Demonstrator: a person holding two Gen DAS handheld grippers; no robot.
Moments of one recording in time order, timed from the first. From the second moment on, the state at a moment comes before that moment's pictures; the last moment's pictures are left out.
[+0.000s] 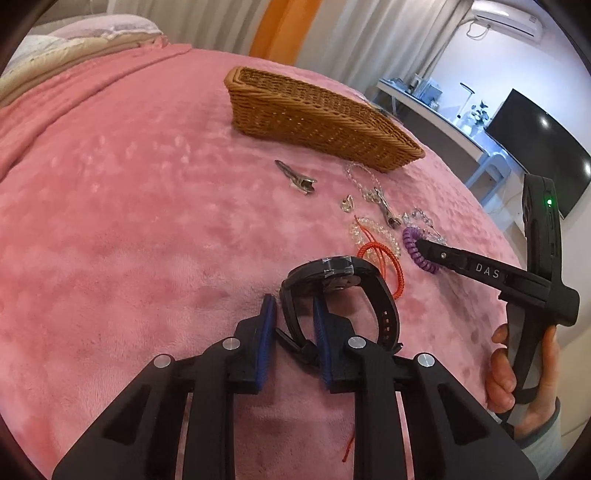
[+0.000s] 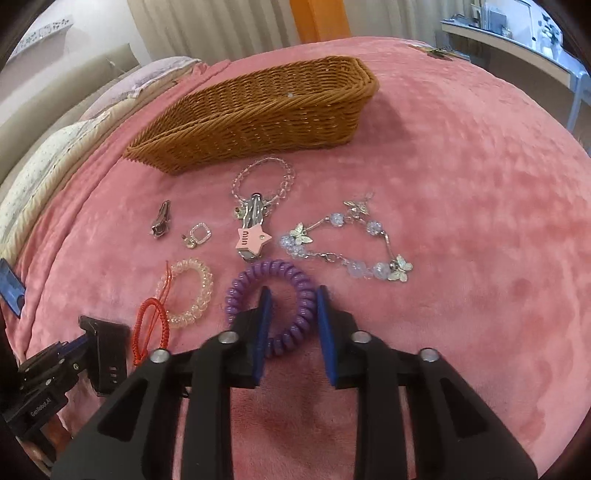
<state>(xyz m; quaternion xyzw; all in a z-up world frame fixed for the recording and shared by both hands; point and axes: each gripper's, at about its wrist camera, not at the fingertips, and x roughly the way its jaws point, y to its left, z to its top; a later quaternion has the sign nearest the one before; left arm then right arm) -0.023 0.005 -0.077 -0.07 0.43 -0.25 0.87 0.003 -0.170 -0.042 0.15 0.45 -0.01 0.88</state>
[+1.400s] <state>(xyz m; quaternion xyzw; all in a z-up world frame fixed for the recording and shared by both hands) -0.043 0.011 -0.078 -0.07 0.38 -0.21 0.90 -0.004 -0.158 -0.040 0.12 0.41 0.01 0.90</state>
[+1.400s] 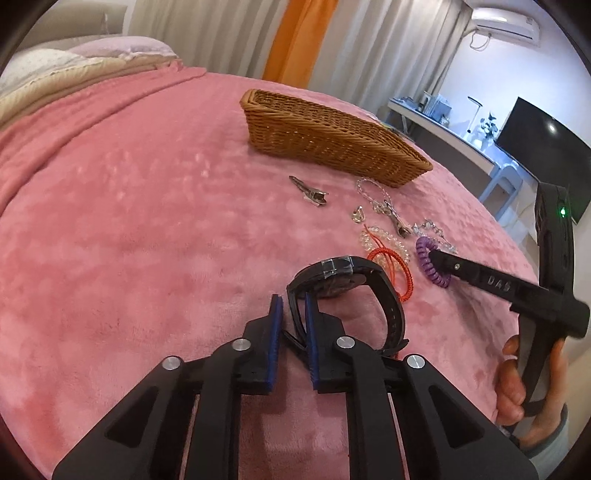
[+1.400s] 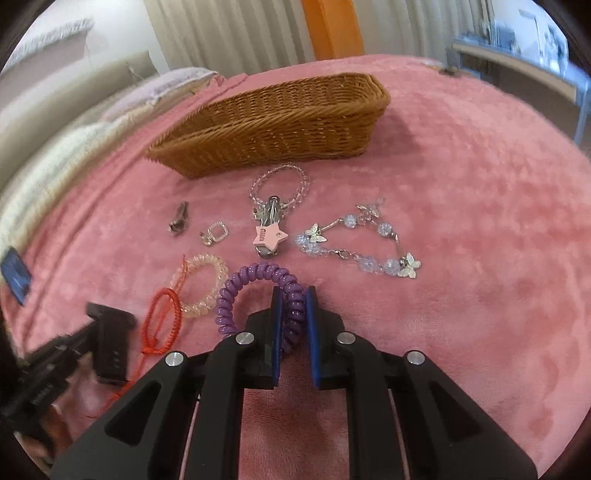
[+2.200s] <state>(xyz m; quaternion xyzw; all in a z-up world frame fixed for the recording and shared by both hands) -0.060 0.030 -0.058 -0.10 0.35 -0.21 0.90 -0.027 -0.125 -0.018 0.03 0.34 -0.01 0.94</state>
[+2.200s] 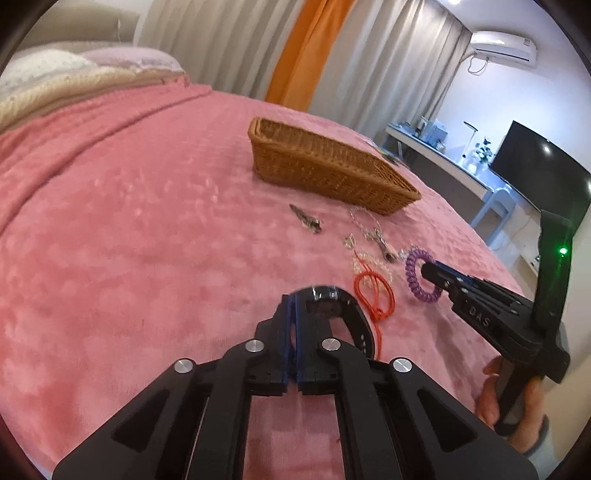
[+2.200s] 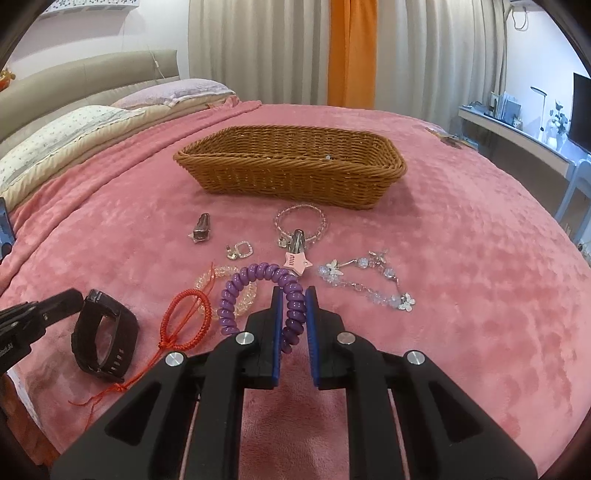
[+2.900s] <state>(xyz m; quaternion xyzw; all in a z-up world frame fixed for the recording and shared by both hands) -0.047 0.006 -0.036 -0.05 0.36 -0.17 0.92 -0.035 -0.139 0.013 0.08 0.32 0.01 0.94</state>
